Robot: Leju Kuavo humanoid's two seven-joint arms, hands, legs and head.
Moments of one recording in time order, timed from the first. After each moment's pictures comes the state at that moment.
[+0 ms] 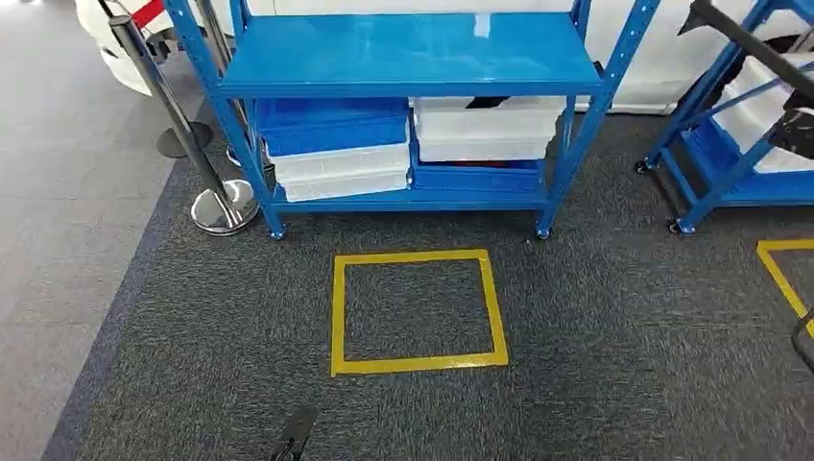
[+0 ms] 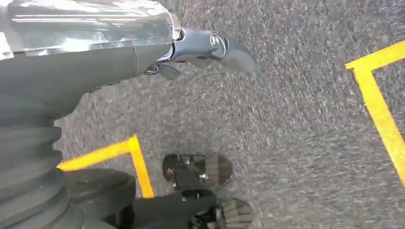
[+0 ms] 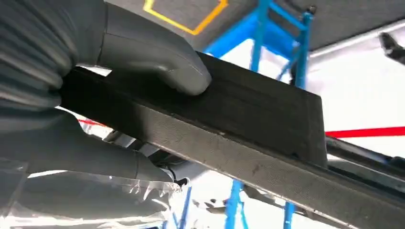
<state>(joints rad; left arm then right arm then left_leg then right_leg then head) -0.15 -0.12 -0.47 -0.18 0.30 0.42 -0.22 -1.42 -0.56 0.92 -0.57 0.50 -0.04 -0.09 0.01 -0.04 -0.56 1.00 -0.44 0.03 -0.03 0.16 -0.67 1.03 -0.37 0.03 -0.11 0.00</state>
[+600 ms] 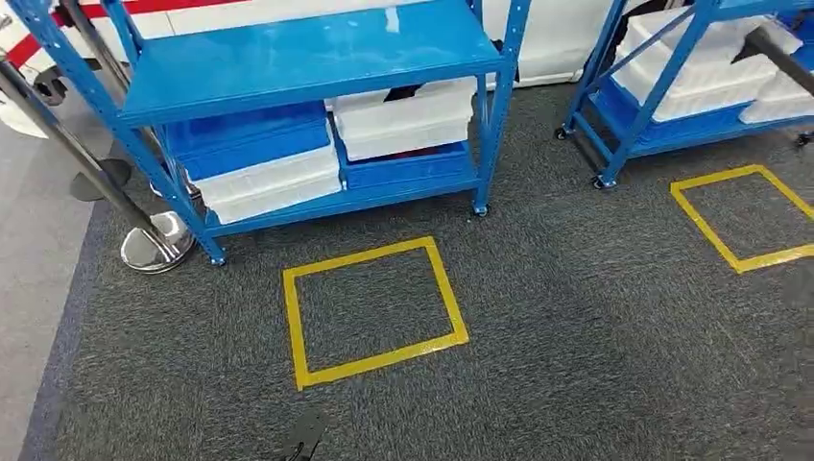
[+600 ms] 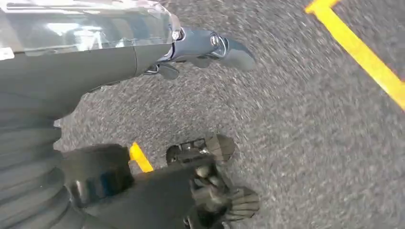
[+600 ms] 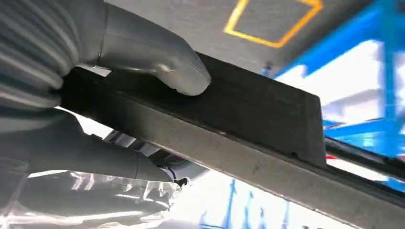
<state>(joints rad) -0.14 -0.13 -0.51 -0.18 0.26 0.34 -0.19 -1.27 -0.71 0.85 -0.71 0.49 -0.08 -0.04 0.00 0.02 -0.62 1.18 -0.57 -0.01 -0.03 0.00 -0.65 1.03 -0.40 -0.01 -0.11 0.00</state>
